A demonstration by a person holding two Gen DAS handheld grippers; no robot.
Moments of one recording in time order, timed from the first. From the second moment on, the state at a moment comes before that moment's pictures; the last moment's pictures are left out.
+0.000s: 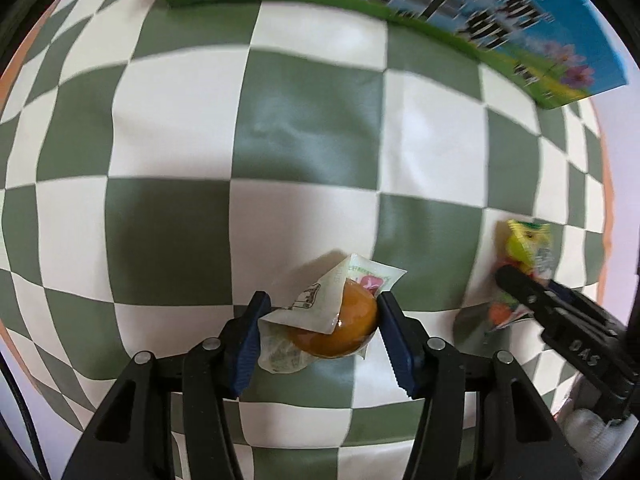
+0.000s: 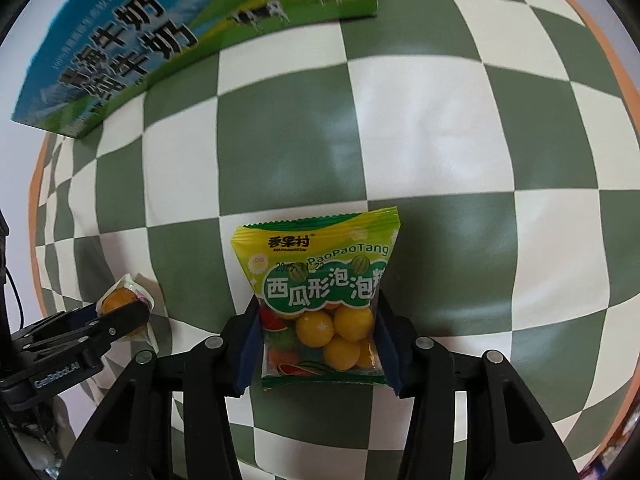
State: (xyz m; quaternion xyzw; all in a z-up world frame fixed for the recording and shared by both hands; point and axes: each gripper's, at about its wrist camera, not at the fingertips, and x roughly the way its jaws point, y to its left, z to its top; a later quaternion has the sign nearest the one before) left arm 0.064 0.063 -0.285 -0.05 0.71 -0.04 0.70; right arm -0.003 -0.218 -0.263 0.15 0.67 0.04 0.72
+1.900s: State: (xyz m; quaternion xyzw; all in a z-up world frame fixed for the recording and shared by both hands) left arm 0.288 0.087 -0.184 -0.03 0.64 -0.03 0.77; right arm 0.222 -0.261 -0.125 0.13 0.57 0.03 0.81
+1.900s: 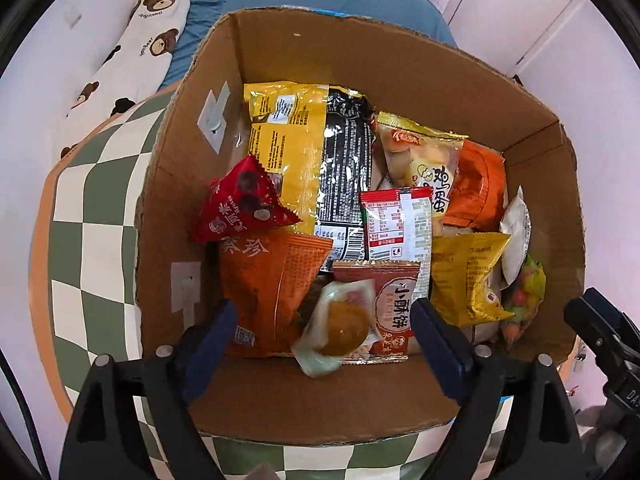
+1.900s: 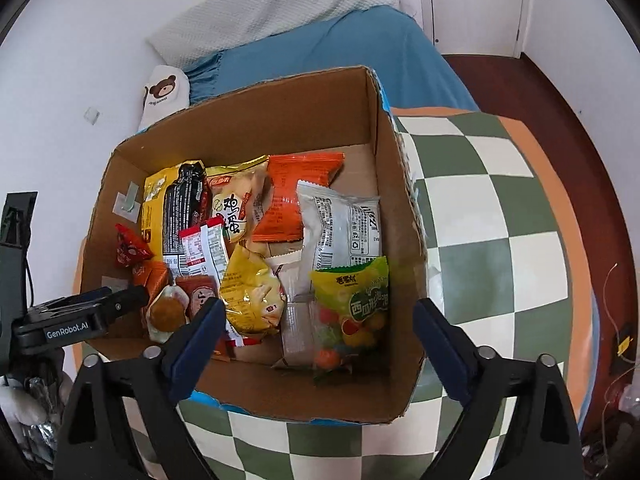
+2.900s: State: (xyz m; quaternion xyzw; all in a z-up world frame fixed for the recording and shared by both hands) left arm 0.205 0.067 -0.087 -0.02 0.53 -0.03 0.85; right arm 0.158 -0.237 -0.044 0.06 0.48 0.00 0.87
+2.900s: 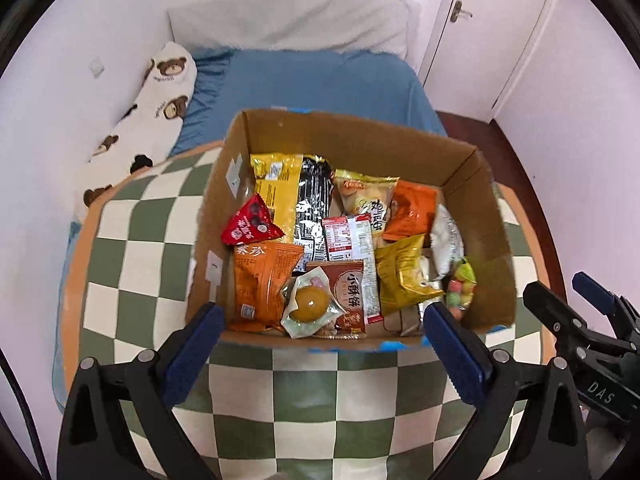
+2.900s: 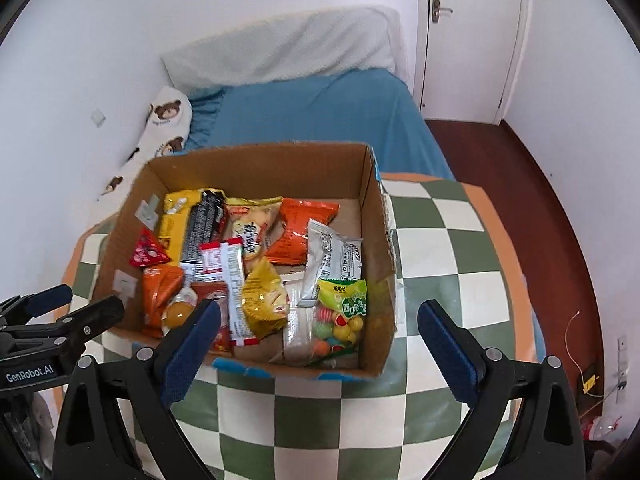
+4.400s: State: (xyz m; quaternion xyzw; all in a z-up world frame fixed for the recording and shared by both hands) left arm 0.009 0.059 0.037 0.01 0.41 -0.01 0.91; right arm -0.061 -0.218 0.109 0.03 0.35 0.03 0.93
